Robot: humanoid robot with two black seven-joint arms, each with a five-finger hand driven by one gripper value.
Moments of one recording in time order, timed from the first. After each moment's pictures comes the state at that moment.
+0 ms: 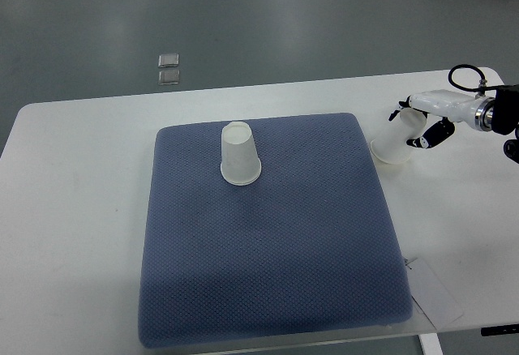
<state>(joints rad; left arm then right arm) -0.01 0.00 -0.04 -0.18 0.06 0.10 -0.04 0.97 -0.59 0.21 0.75 -1.50 0.09 0.33</state>
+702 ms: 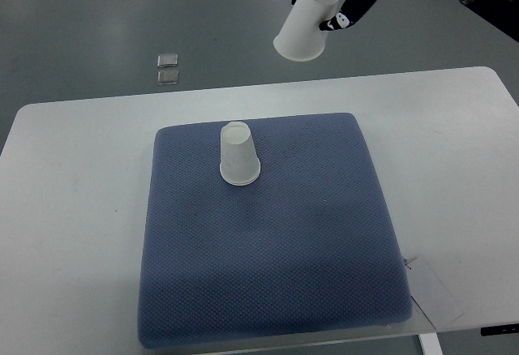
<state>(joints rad) -0.01 0.00 -0.04 -0.18 0.06 0.10 -0.04 1.51 -0.41 0.21 0.85 -1.49 0.38 0.34</state>
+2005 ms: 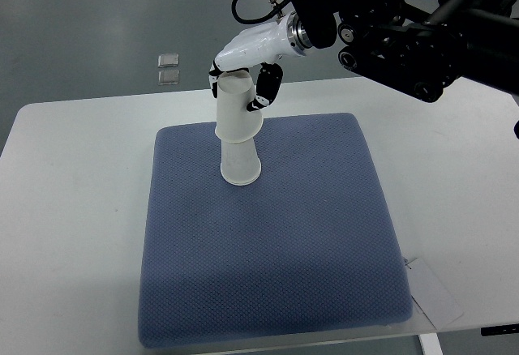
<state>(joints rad) -0.01 0.00 -0.04 -0.18 0.06 0.10 -0.04 1.54 -0.16 0.03 0.85 -1.55 0.42 0.32</state>
